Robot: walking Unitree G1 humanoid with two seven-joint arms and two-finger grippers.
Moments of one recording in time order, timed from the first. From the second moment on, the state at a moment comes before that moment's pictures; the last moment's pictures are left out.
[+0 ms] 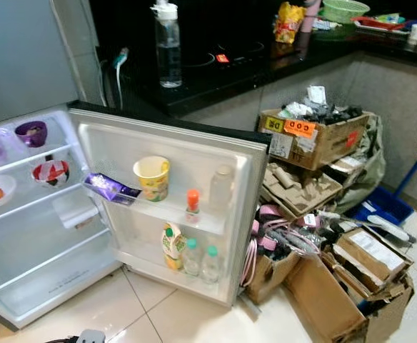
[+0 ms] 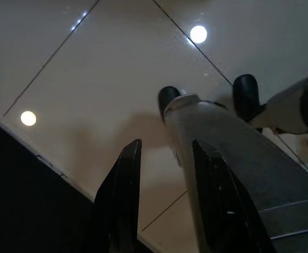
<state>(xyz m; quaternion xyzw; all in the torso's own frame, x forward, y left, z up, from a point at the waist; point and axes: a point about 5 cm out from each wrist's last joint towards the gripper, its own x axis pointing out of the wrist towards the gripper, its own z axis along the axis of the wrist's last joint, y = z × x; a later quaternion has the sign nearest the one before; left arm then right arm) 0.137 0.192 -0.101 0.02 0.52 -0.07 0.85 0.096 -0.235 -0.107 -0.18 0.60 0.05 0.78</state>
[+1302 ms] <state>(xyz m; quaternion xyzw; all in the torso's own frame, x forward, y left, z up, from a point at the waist) 0.136 0.194 -0.101 0.02 0.52 -0.07 0.85 0.338 -0.273 0.094 0.08 0.07 -0.01 0.99</state>
